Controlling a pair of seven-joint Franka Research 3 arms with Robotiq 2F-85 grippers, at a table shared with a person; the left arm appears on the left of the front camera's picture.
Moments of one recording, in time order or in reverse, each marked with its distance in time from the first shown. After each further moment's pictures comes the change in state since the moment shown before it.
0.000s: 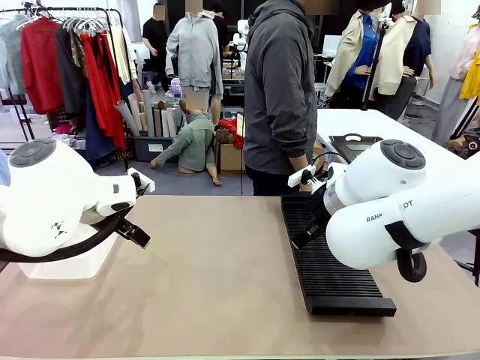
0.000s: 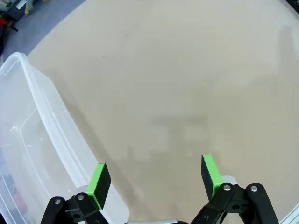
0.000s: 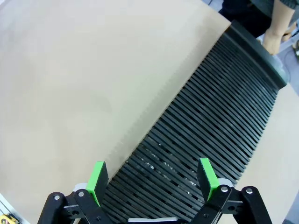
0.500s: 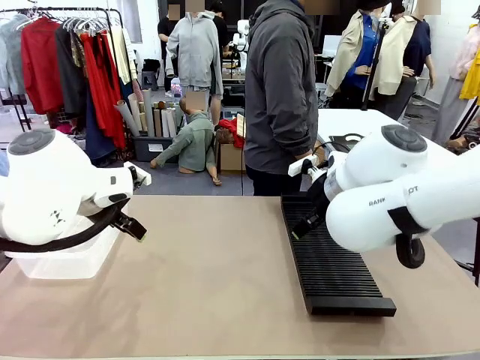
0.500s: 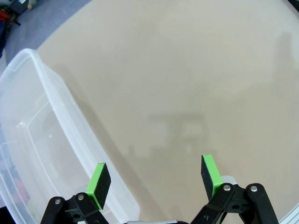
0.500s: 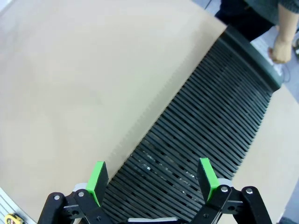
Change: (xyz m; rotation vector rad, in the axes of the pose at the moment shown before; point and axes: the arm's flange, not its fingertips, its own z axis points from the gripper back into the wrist) left arm 0.011 0.016 0.008 0.012 0.020 0.024; right arm 0.020 -0.008 0.019 0.003 0.007 -0.012
